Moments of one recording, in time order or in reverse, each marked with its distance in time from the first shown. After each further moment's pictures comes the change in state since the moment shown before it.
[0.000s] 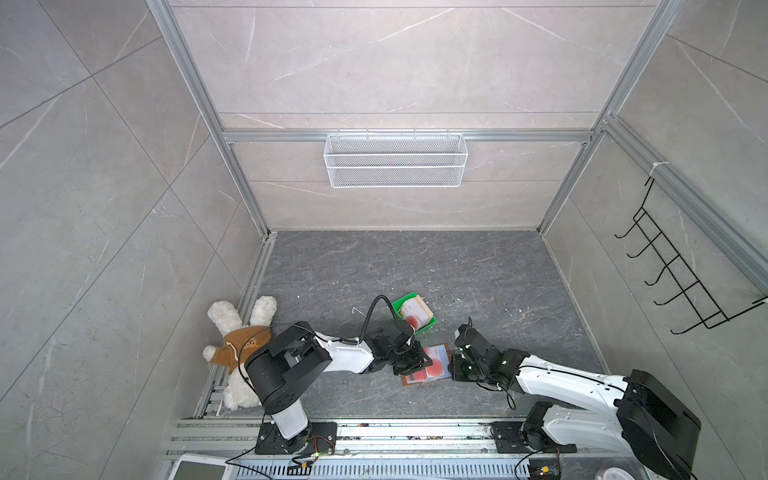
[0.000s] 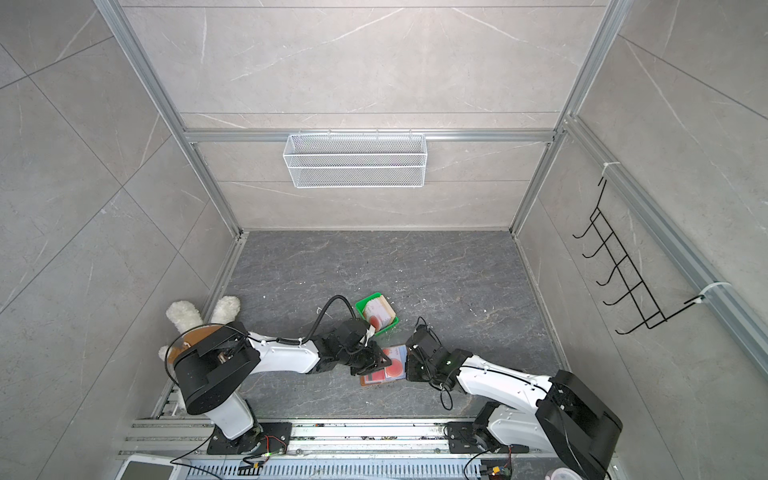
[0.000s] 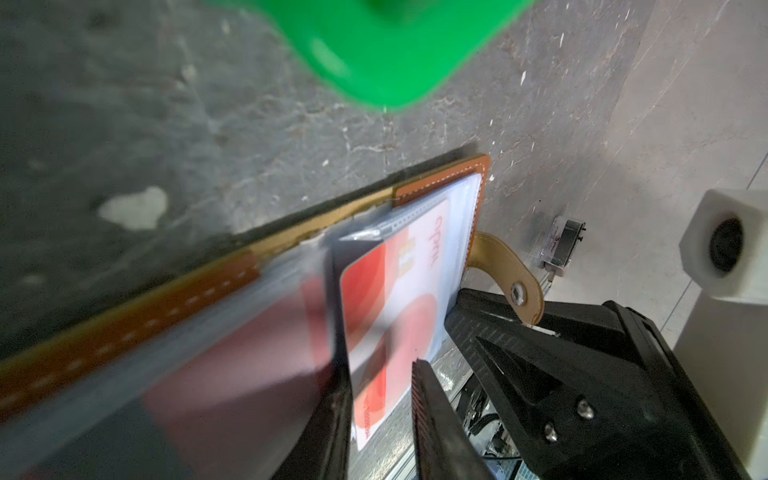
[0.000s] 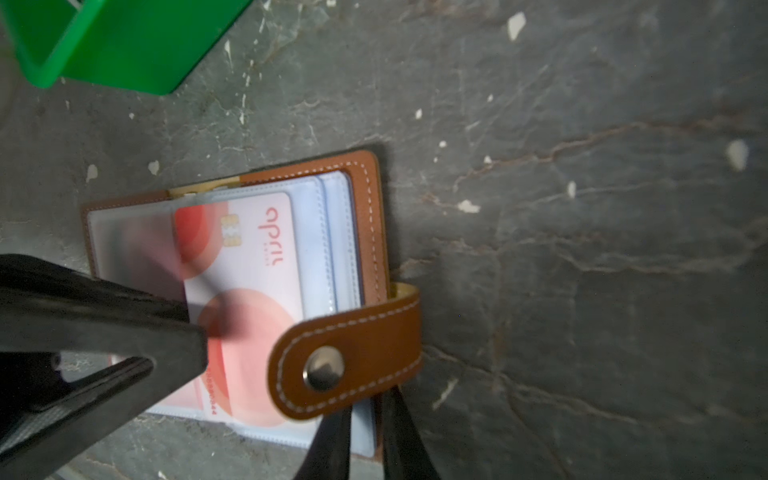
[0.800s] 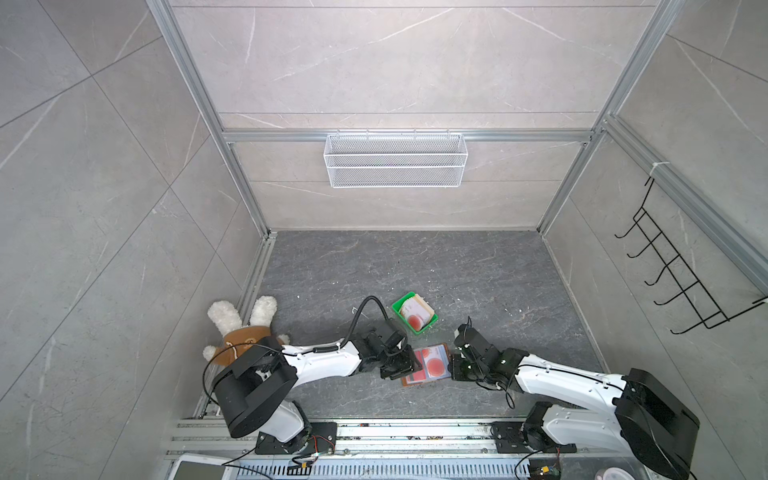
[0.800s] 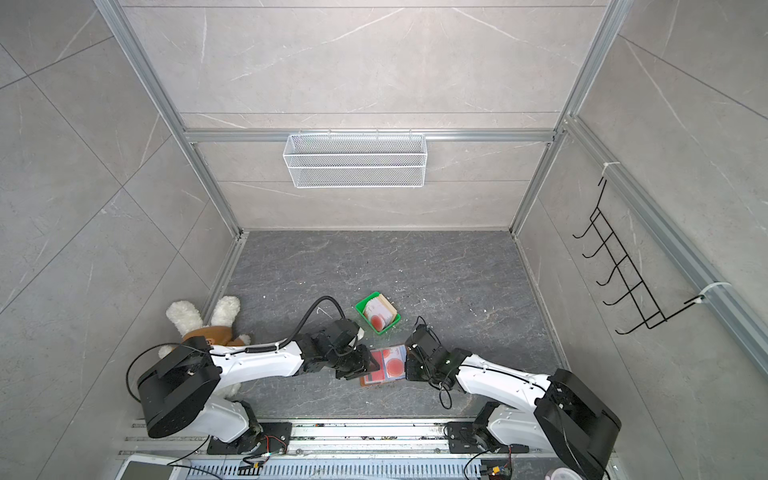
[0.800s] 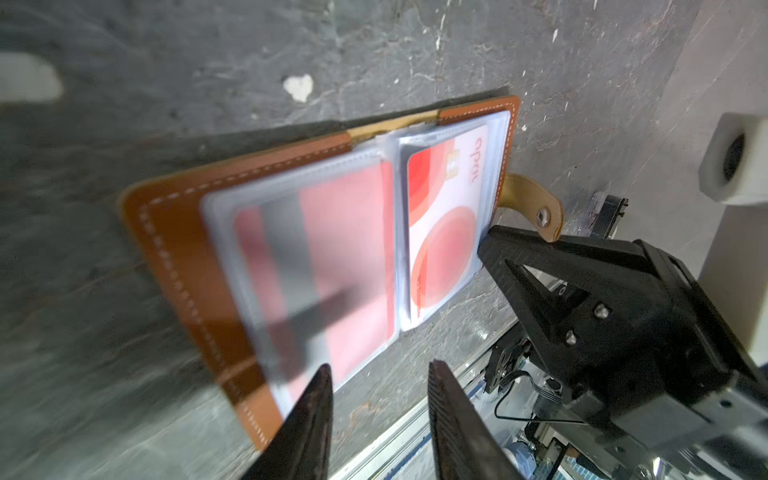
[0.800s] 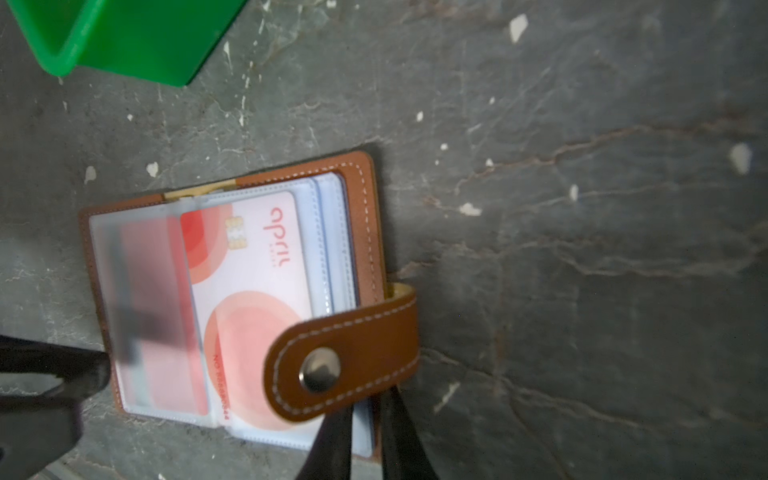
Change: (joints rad) left arm 0.021 -0.237 -0.035 -0.333 -0.050 0.082; right arm 0.000 0.009 0.005 0.000 0.000 0.000
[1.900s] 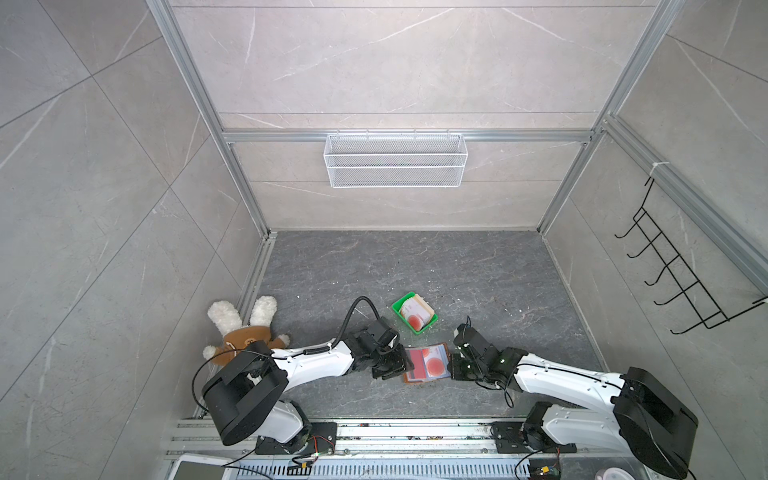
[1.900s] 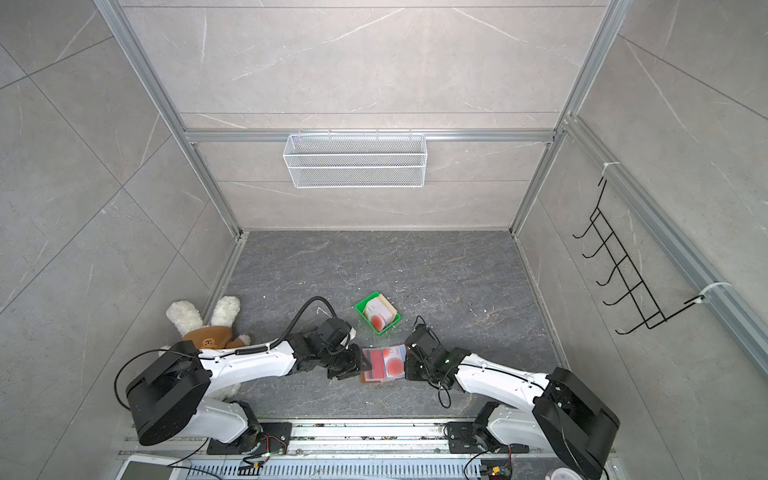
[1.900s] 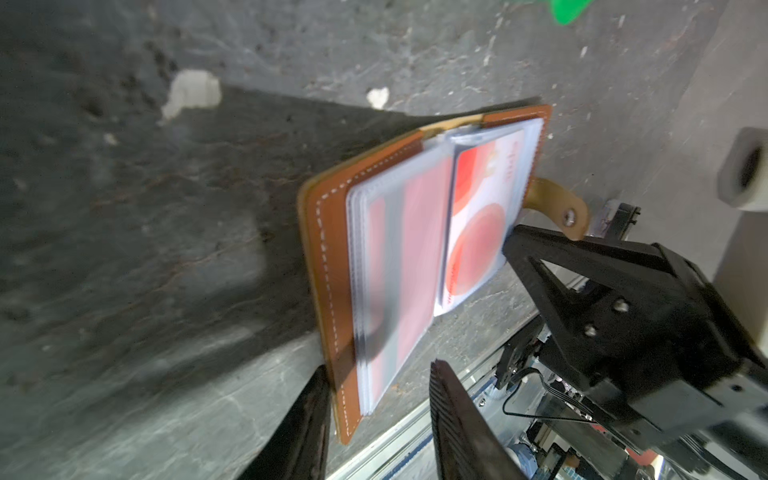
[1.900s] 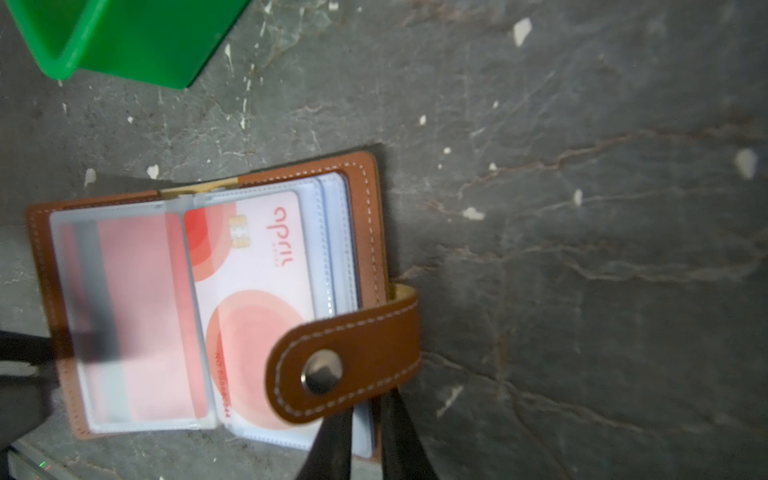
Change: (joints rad) left arm 0.031 -0.040 -0.002 -0.037 0.016 0.026; right arm 0.000 0.011 0.007 0.000 0.000 0.000
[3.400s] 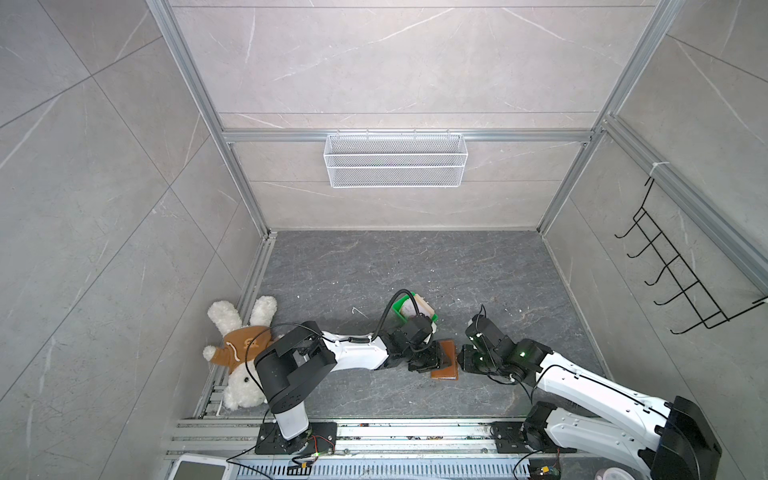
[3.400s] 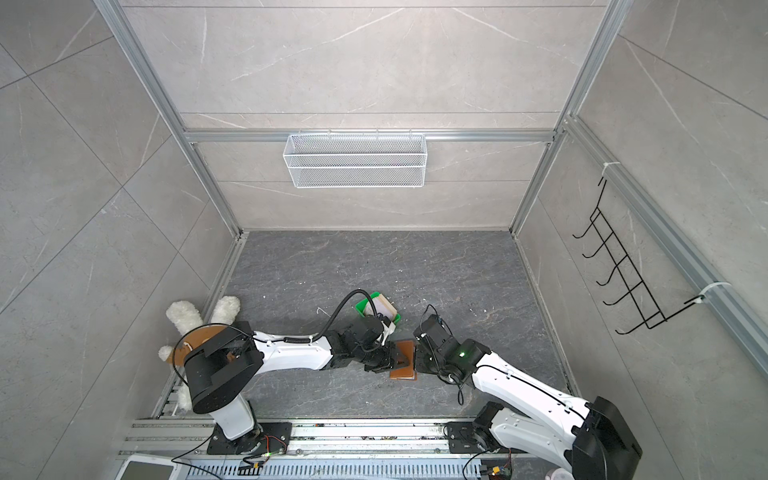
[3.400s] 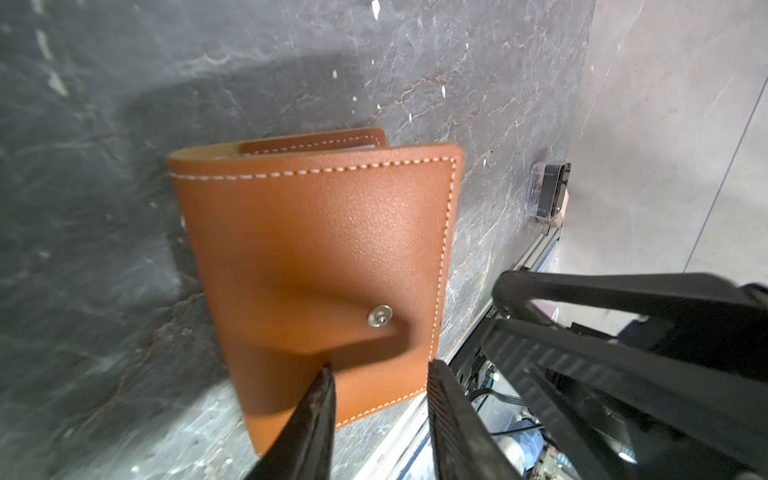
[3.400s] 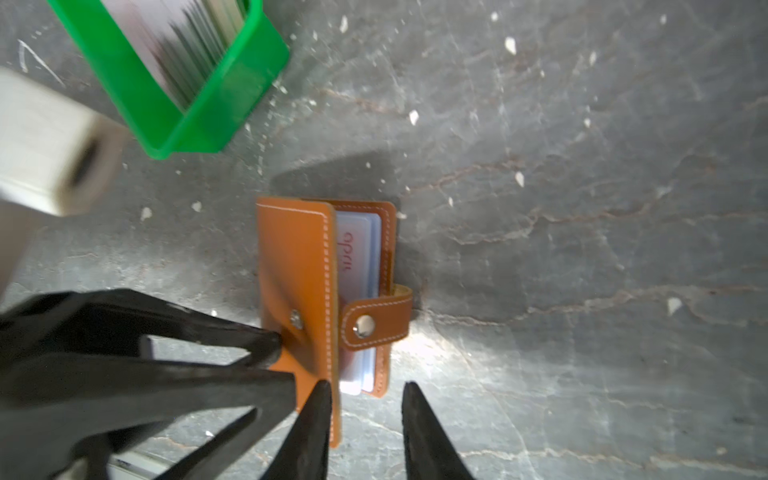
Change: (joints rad) left arm -0.140 0.310 0.197 0.269 0.030 0.023; right arm -0.047 -0.173 0.164 -0.341 0.056 0.018
